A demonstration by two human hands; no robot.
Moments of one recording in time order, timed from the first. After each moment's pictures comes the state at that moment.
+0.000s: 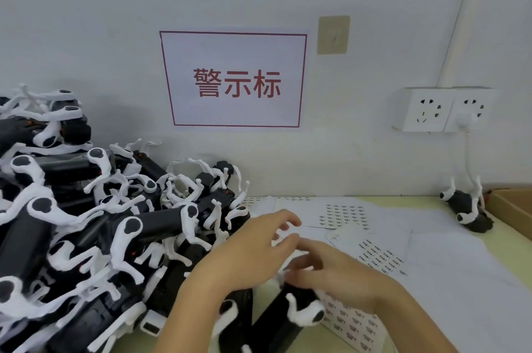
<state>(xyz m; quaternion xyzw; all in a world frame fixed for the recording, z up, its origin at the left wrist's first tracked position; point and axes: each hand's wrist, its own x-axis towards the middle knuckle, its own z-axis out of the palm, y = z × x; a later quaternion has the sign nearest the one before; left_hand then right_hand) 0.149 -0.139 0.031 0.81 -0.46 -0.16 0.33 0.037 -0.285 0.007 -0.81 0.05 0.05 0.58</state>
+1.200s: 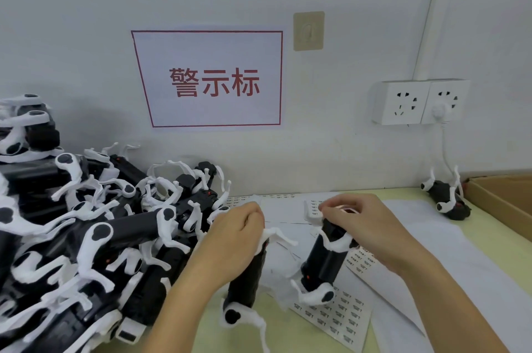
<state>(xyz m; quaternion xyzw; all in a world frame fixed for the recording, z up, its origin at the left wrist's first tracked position) 0.144 -0.148 0.031 0.83 -0.38 -0.06 0.41 0.020 -0.346 0.022 -0.77 0.24 -0.22 0.55</state>
